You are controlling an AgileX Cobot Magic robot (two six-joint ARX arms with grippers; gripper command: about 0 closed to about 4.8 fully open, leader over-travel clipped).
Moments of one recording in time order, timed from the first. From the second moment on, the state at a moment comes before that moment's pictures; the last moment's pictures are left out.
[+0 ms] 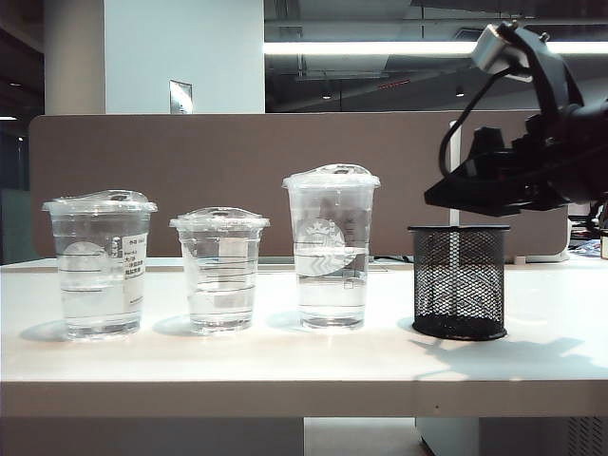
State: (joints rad) left arm -0.02 0.47 1.12 -1.25 0.60 0.13; right arm 0.35 1.36 0.32 0.85 -0.29 -0.16
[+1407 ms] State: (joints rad) left arm -0.02 0.47 1.12 -1.25 0.59 0.14; right arm 0.35 1.06 0.93 0.10 -0.26 -0.33
